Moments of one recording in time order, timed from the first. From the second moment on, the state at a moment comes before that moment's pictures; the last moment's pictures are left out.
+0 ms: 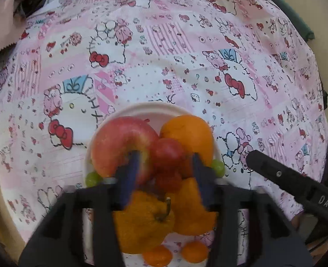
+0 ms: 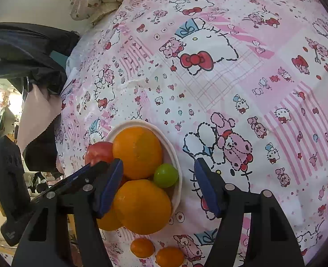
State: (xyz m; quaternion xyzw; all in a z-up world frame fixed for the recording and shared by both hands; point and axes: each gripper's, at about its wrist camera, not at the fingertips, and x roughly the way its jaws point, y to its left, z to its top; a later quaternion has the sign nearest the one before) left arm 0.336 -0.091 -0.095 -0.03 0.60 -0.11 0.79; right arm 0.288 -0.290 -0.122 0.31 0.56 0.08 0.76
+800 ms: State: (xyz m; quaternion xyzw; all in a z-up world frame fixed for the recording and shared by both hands) left arm 0.234 -0.023 -0.016 -0.06 0.48 -0.06 0.87; right arm 0.216 -0.263 -0.062 0.25 0.52 0.12 0.81
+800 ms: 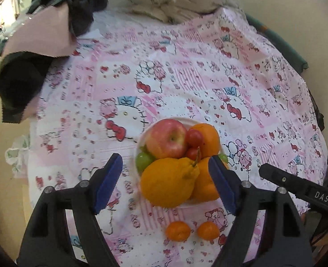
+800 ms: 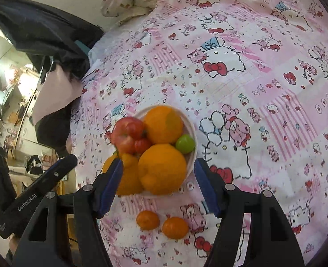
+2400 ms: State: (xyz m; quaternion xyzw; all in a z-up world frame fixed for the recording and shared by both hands) left arm 0.146 -0.003 -0.090 -0.10 0.54 -0.02 0.83; right arm 0.125 -0.247 -0.099 0.23 0.55 0.07 0.80
